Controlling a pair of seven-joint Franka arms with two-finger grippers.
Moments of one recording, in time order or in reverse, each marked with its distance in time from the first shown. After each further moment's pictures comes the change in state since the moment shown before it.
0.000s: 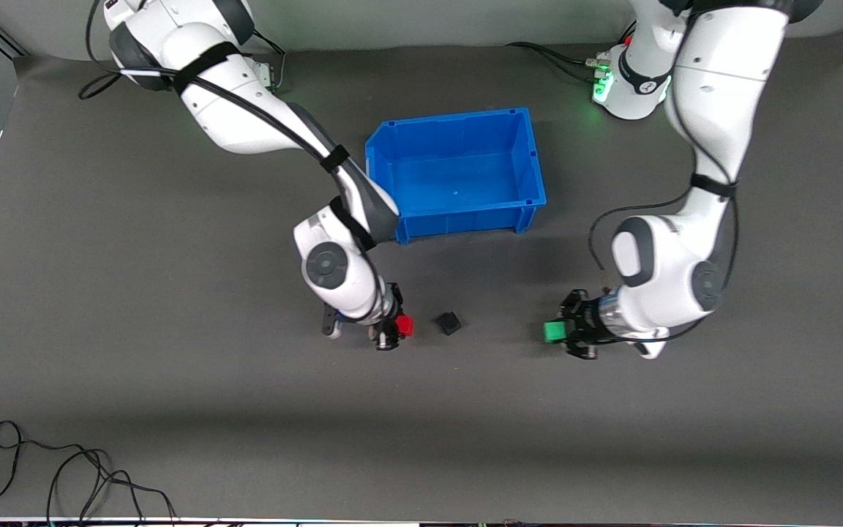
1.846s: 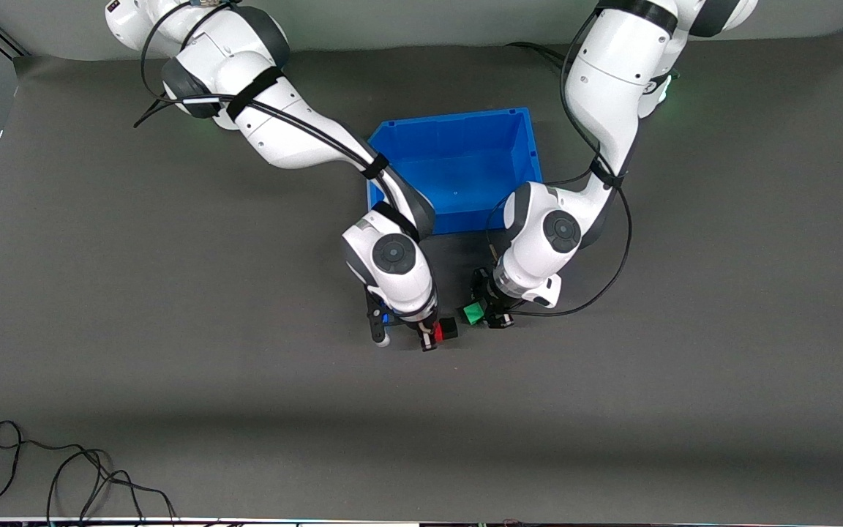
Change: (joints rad) left arm -0.290 0.064 0.001 -0.063 0.018 0.344 -0.537; right arm 0.075 0.185 -0.019 0.260 -0.167 0.003 -0.047
